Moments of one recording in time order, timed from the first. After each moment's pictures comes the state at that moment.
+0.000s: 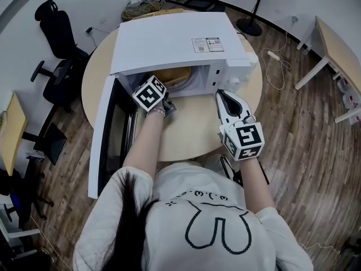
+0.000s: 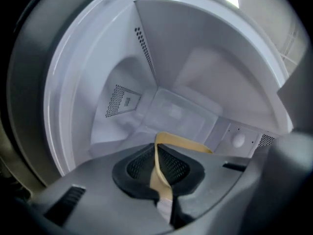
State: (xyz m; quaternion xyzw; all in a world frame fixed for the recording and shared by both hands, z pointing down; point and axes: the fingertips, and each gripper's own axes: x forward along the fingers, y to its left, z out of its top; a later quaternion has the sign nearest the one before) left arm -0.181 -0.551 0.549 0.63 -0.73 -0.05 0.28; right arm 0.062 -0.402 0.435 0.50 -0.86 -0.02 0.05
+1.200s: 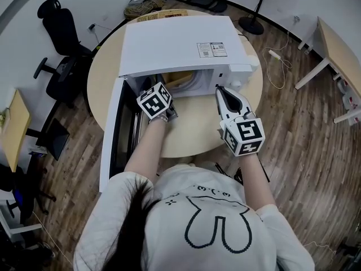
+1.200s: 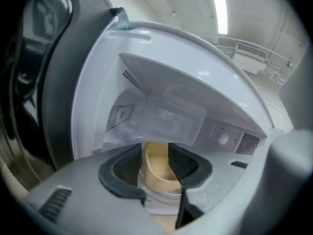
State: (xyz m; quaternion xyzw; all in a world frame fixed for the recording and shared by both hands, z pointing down) left arm -0.175 -0.527 0.523 0.66 -0.71 -0.03 0.24; right arm 0.049 -0.408 0.401 0.50 -0.87 0.01 0.05
